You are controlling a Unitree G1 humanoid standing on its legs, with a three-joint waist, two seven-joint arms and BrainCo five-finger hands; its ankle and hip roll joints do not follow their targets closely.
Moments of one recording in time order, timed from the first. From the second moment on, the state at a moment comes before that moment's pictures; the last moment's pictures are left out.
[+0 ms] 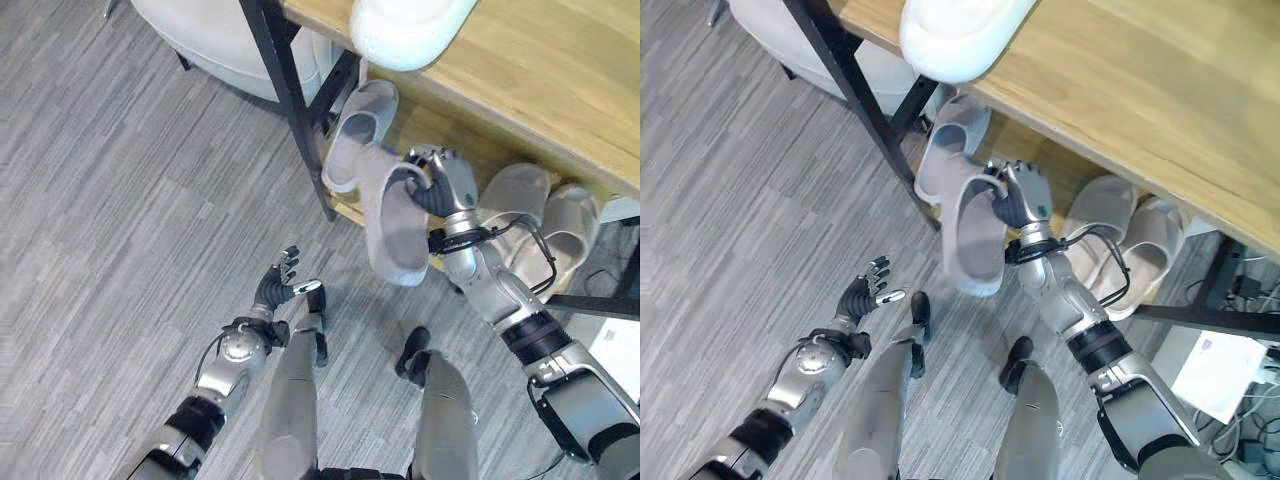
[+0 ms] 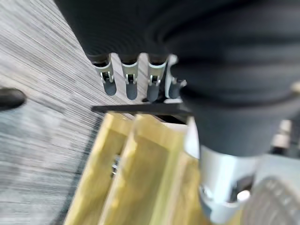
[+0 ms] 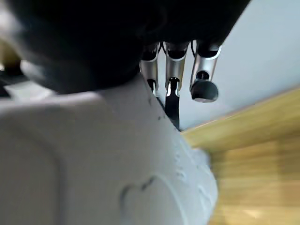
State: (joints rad) left arm -0.32 0.39 -0.44 0.42 -0.48 -0.21 0.14; right arm -0.71 -0.48 0.42 0.31 -0.55 0.05 -0.54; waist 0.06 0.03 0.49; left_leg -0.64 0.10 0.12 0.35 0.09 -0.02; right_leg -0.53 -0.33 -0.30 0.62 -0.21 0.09
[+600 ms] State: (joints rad) left arm -0.36 0.41 -0.47 0.40 -0.45 -0.21 0.12; right arm -0.91 -0.47 0.38 0.67 -0.59 0.19 -0.70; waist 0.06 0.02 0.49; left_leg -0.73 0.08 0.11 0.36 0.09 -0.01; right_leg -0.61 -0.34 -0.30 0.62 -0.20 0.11
